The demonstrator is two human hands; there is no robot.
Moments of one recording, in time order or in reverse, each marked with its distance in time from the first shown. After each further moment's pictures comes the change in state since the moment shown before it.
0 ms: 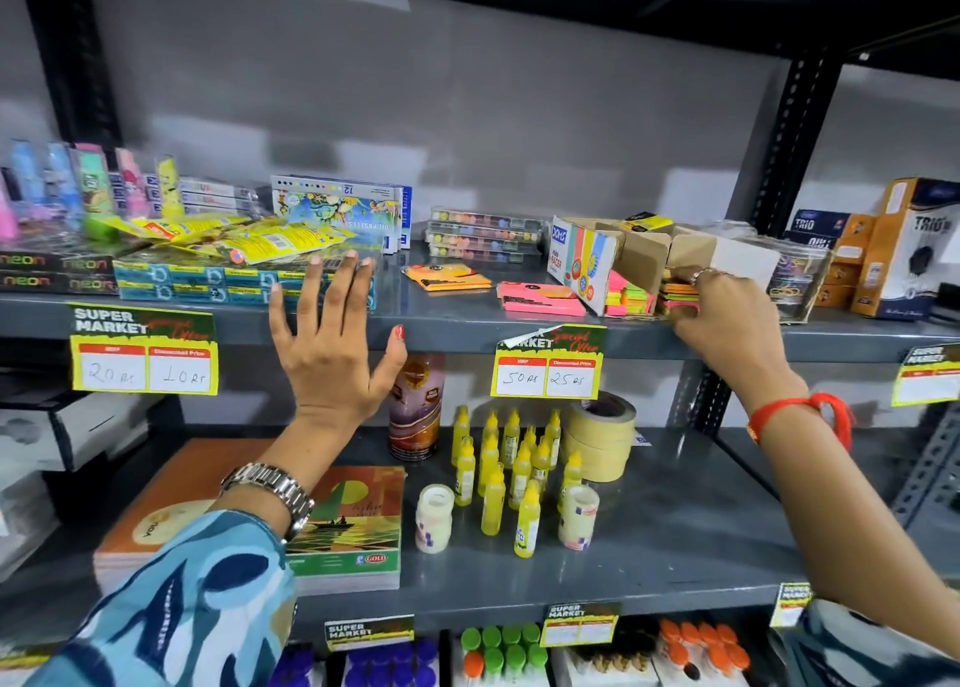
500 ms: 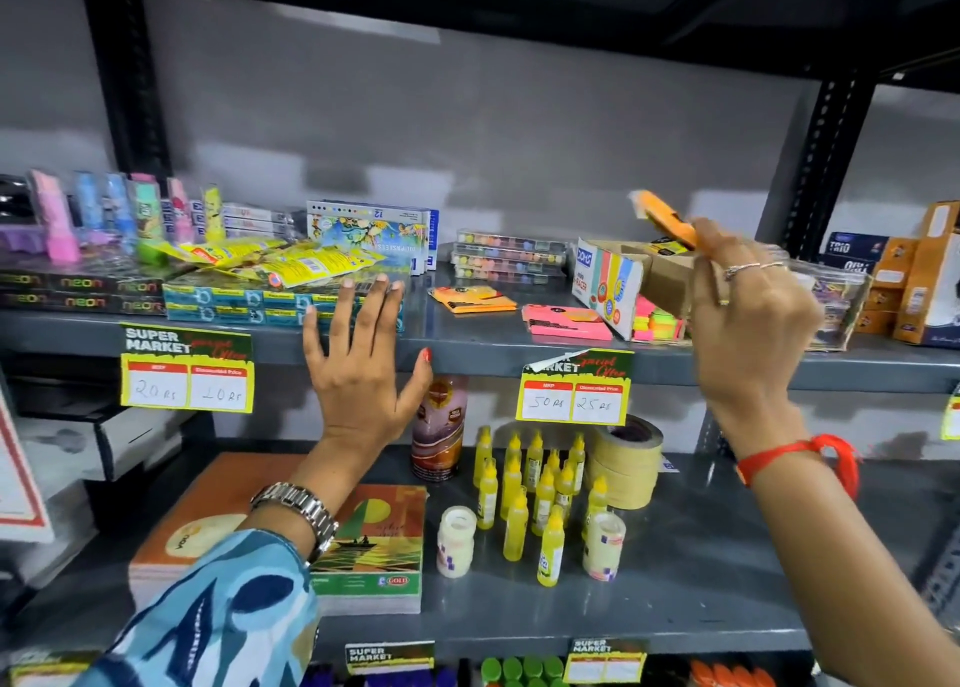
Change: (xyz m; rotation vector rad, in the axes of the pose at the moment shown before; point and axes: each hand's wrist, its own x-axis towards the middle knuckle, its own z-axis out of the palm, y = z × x) left_hand 0.001 -0.001 -0.005 -0.005 -0.049 0.014; right_hand -0.017 -0.054 -0.027 0.282 0.745 -0.191
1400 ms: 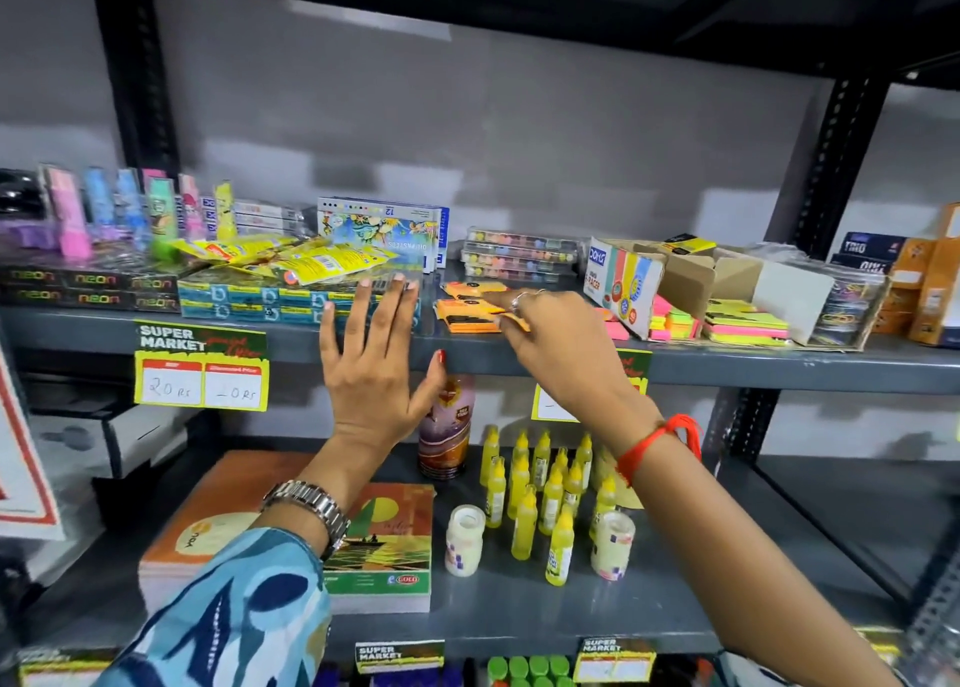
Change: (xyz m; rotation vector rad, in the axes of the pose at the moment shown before) left_hand -0.001 -0.007 0.007 0.006 0.040 0.062; right_hand -0.014 -0.101 0.048 0.192 -0.783 -0.135
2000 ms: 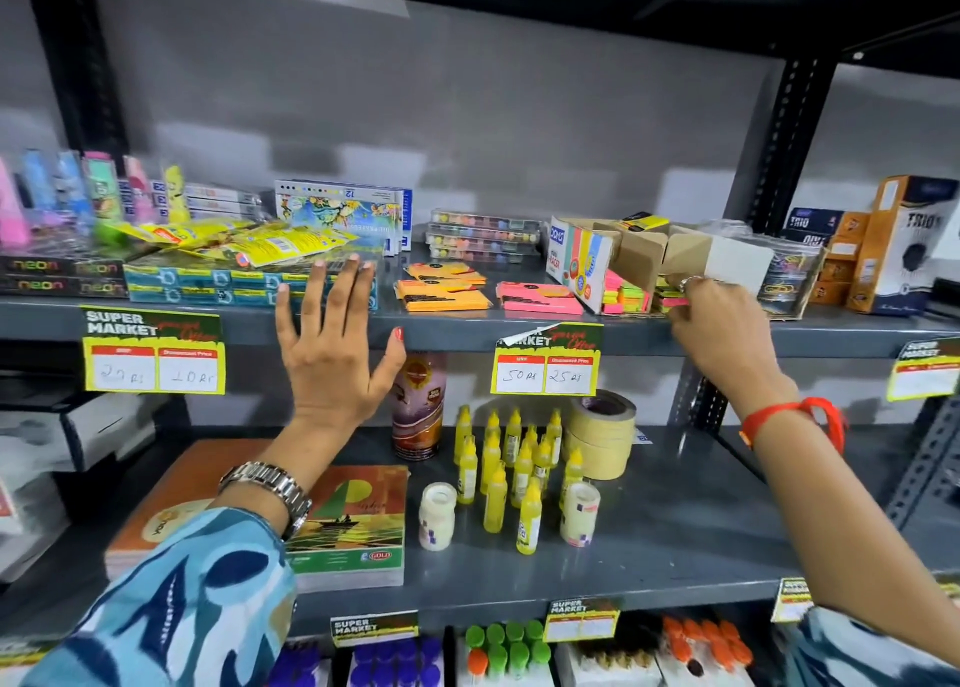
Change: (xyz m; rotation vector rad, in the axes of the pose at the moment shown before) left_hand 0.001 0.004 -0.009 -0.008 -0.070 -0.031; right_hand -0.058 0.136 -0.048 -0.347 -0.016 0.476
